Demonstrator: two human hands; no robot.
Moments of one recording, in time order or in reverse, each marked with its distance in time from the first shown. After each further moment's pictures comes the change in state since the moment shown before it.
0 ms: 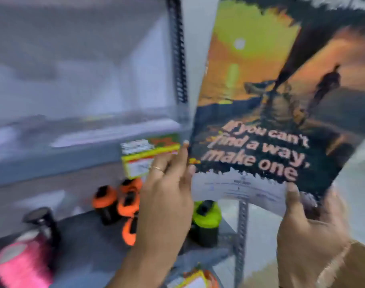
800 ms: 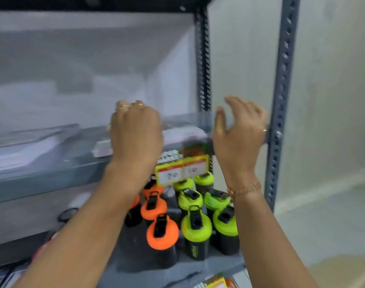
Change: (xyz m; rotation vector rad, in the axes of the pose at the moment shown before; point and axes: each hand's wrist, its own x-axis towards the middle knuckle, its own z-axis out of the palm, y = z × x) left_hand 0.114 -0.054 -0.055 0.750 -0.105 0.010; right_hand 0.010 -0.118 0.130 0.107 -0.220 -0.512
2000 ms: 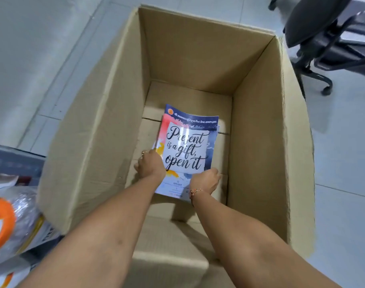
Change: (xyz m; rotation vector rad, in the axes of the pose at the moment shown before) left_hand -0.507 0.426 0.249 -0.325 -1.564 0.384; right_hand -0.437 0.323 -0.389 -1.187 0.187 1.876
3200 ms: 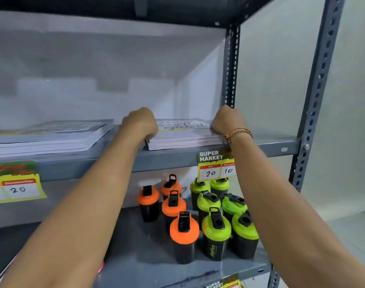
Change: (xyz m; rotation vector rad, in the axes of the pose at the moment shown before) left_hand -0.456 -0.385 -0.517 -0.247 1.036 -0.647; right_hand -0.661 -0.285 -0.242 0.052 -0.374 -1.947
